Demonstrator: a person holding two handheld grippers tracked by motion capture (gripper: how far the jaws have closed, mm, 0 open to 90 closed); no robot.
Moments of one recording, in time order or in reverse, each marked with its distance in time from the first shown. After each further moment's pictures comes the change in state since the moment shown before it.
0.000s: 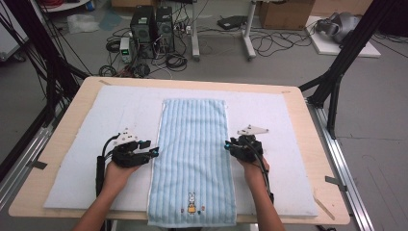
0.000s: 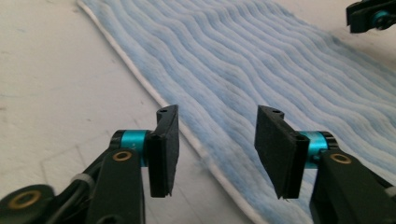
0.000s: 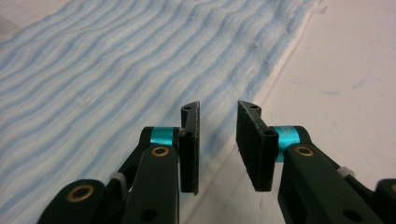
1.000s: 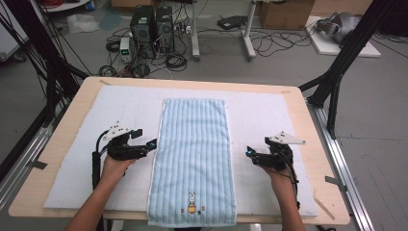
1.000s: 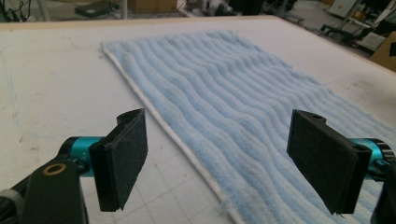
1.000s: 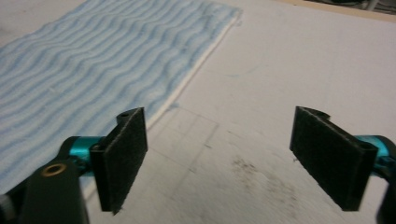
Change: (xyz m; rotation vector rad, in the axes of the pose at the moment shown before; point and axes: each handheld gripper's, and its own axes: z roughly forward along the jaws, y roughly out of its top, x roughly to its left) left arm 0.012 0.009 -0.008 -0.159 -0.034 -0.052; right arm -0.045 -0.037 -0.074 -0.133 -0.093 0.036
